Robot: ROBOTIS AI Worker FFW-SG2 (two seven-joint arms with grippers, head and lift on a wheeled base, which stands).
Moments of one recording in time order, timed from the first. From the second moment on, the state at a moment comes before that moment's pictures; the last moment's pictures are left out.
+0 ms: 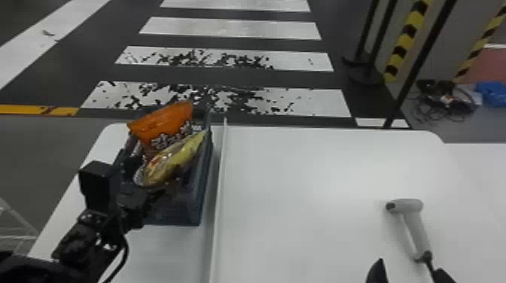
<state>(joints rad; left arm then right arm) 0.30 0.28 -0.05 -1.96 0.12 0.28 -0.10 0.84 -0.36 0.23 -1.92 -0.21 -0.56 -0.40</state>
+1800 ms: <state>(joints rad) 0.42 0.34 0.05 -2.44 0.17 0.45 -0.01 0.84 -0.36 0.24 -1.92 -0.20 -0.56 -0.40</state>
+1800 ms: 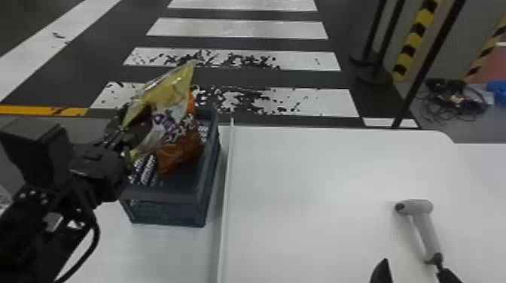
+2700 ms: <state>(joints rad) 0.44 0.29 0.02 -2.51 0.66 0.49 -0.10 0.82 -0.36 0.25 -1.92 -0.20 -0.56 -0.40</state>
